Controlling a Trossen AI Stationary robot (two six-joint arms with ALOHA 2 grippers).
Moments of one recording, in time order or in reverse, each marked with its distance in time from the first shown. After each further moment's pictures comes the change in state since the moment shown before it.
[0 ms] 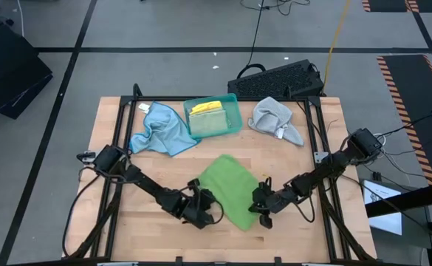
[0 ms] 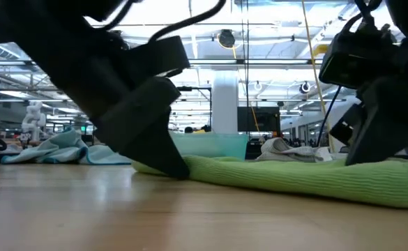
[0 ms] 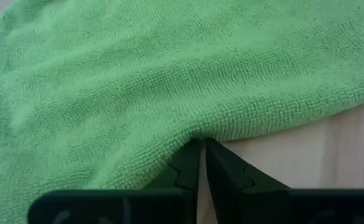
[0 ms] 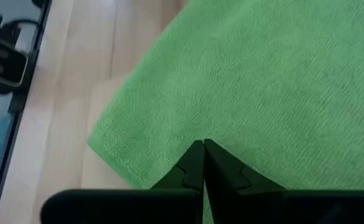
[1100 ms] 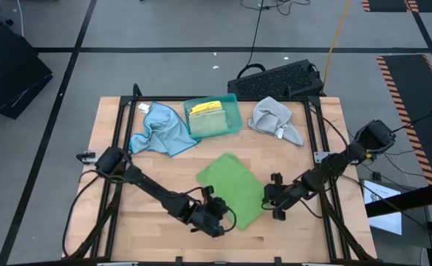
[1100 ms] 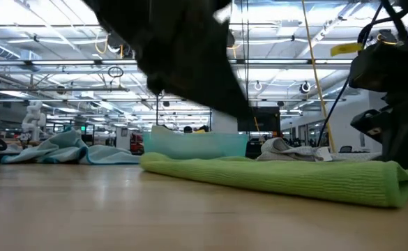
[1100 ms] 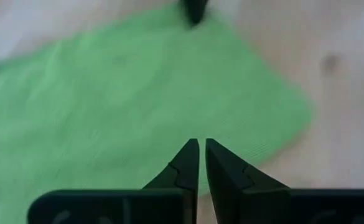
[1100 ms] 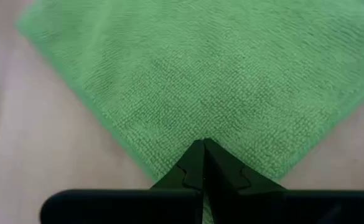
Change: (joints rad) left arm -0.015 0.021 0.251 0.011 0.096 0.138; right arm 0.036 -0.191 -0.112 -0.338 0.037 -0.080
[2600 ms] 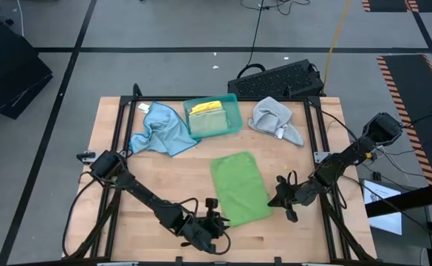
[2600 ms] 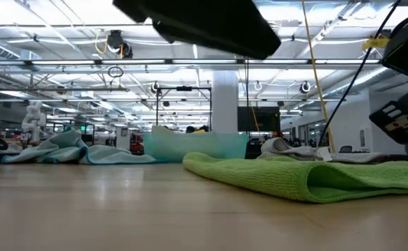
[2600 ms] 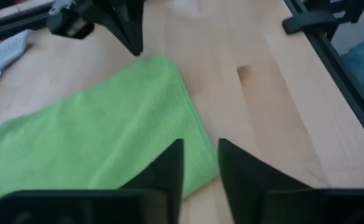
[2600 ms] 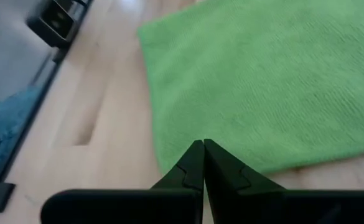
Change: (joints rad) left arm -0.103 -0.017 0.030 0.110 -0.040 0.375; right arm 0.102 -0.215 -0.219 0.368 0.062 -0.010
